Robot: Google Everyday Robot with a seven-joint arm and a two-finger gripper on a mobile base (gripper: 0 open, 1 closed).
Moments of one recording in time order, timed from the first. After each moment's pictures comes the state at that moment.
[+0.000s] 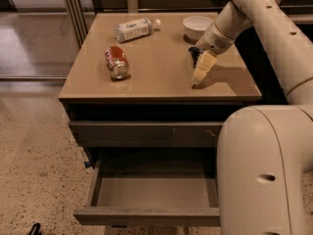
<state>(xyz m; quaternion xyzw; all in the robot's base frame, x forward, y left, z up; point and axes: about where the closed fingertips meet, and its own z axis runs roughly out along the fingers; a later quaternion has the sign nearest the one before) 0.733 -0.148 0.821 -0.62 0.75 0.12 0.21</state>
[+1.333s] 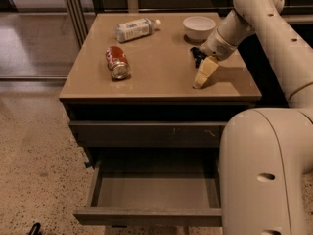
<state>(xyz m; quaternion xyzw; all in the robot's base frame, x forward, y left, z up) 0.729 -0.162 0.795 -0.59 0.77 0.14 0.20</state>
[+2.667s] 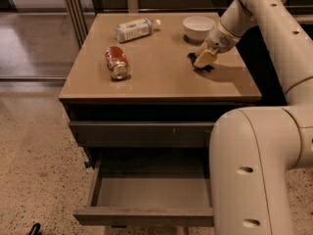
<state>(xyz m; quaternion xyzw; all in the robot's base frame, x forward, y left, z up) 0.731 -0.162 0.822 -0.59 0.77 0.14 0.20</state>
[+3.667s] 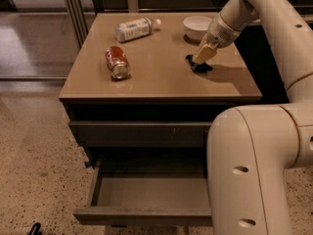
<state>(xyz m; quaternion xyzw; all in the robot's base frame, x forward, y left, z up) 0.732 -0.158 0.844 -0.60 0.76 0.14 0.22</state>
